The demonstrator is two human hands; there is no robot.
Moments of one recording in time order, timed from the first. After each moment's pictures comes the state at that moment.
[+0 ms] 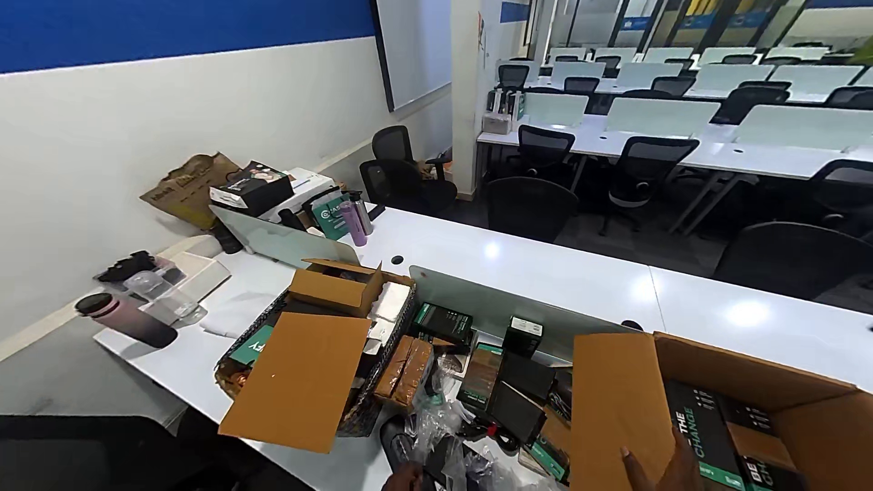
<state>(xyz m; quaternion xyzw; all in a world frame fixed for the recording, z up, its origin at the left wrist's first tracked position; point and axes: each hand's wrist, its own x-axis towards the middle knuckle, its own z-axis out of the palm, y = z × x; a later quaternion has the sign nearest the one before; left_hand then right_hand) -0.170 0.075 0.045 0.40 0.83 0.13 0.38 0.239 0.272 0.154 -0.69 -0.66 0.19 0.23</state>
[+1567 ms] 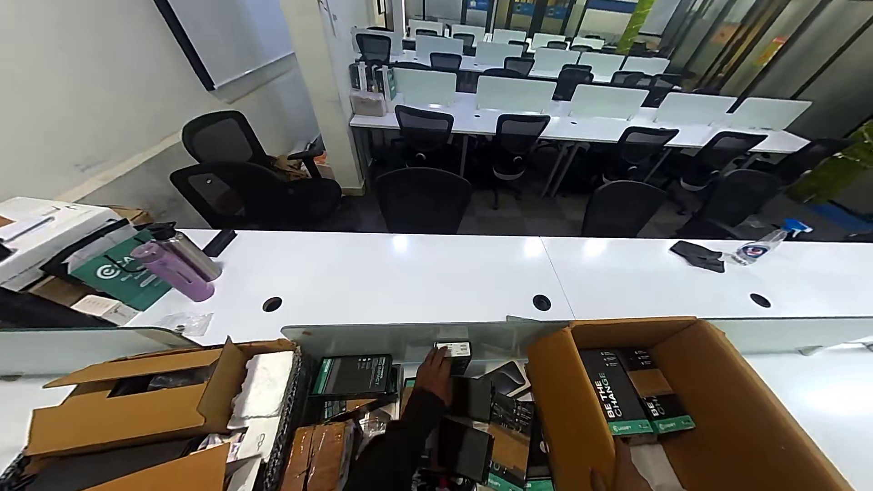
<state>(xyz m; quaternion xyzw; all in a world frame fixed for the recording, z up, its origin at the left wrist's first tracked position) -0.109 0.457 0.061 0.74 0.62 0.09 0.24 0.222 0.293 0.170 -0.83 -0.52 0.20 0.01</state>
